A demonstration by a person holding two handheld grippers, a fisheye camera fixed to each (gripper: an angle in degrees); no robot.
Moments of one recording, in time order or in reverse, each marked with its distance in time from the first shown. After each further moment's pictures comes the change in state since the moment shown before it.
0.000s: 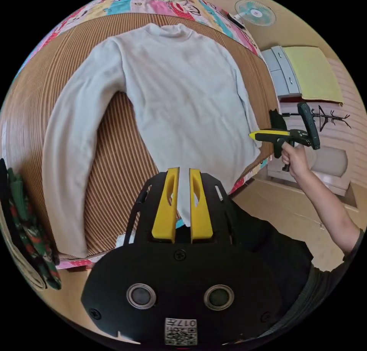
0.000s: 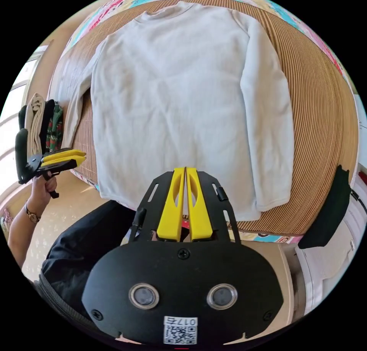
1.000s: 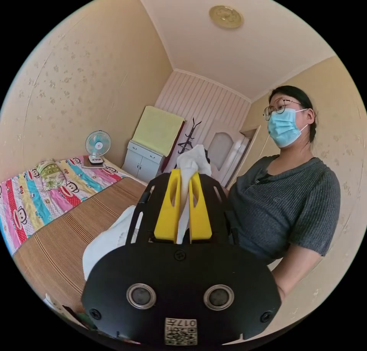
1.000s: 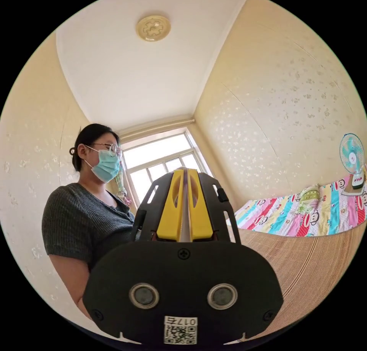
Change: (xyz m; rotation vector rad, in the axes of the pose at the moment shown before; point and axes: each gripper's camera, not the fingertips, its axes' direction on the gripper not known) left arm 0.199 0.278 -0.342 0.854 0.451 0.945; right arm -0.023 0.567 -0.189 1.487 -0.934 -0.747
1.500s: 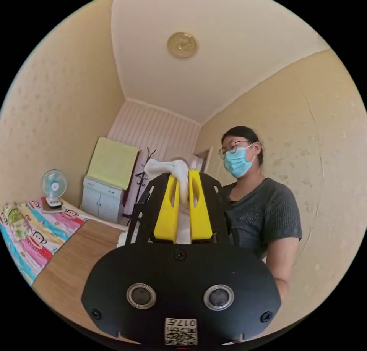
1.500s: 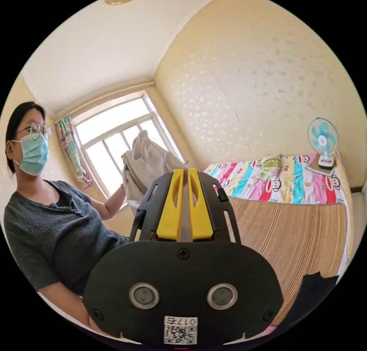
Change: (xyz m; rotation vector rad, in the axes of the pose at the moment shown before) left arm -0.023 -0.017 -0.032 0.123 0.289 0.104; right arm 0.003 0.054 0.037 -0.292 0.343 0.070
